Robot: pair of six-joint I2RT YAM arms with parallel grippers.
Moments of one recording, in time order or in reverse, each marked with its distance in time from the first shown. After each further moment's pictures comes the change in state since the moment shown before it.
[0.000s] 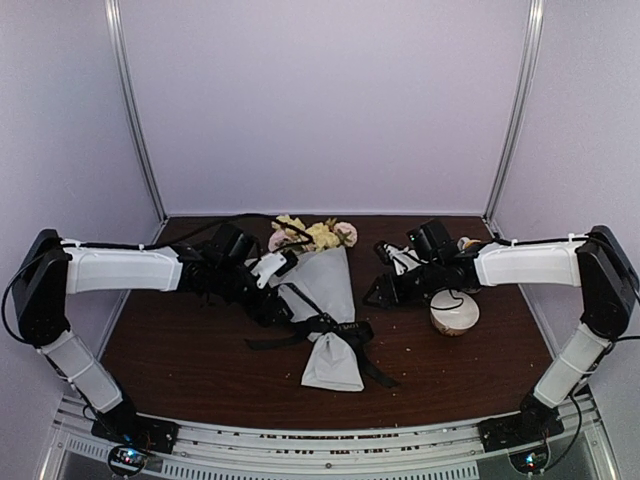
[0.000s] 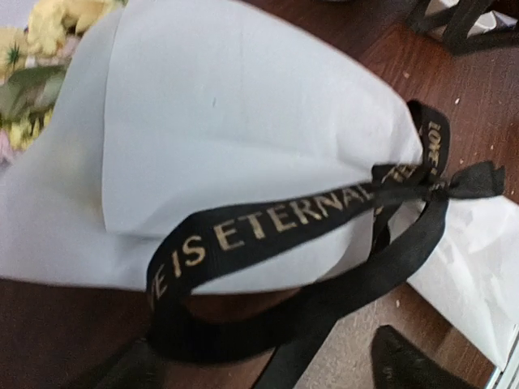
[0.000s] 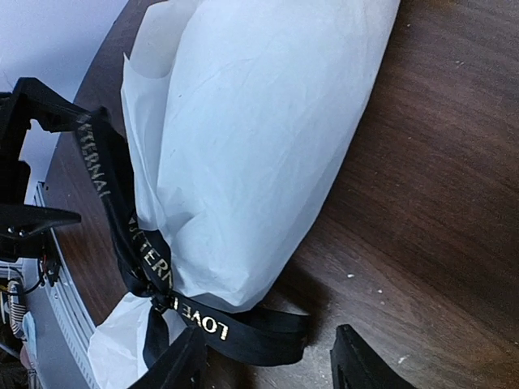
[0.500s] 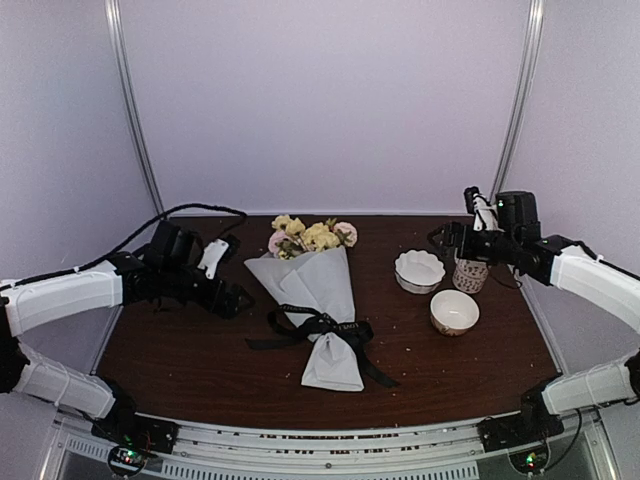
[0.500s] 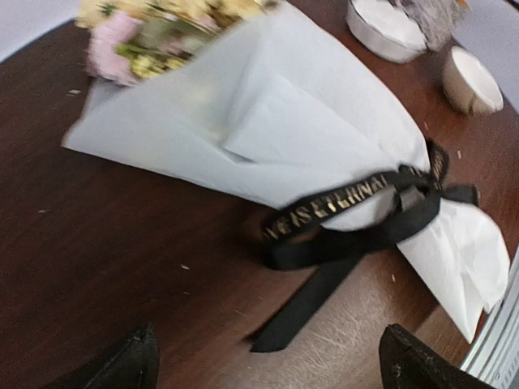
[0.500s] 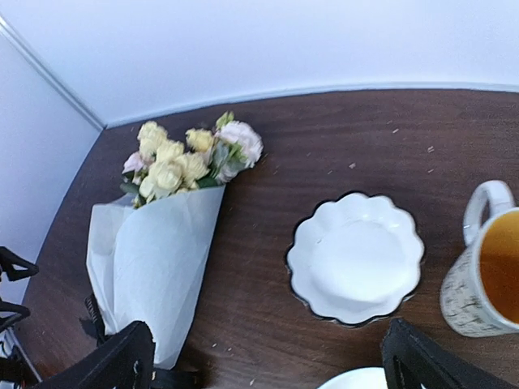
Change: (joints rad) left arm 0.117 -0.335 -0.229 -0.060 0.005 -0.171; right arm -0.277 -0.402 -0.099 -0.004 0.211 -0.015
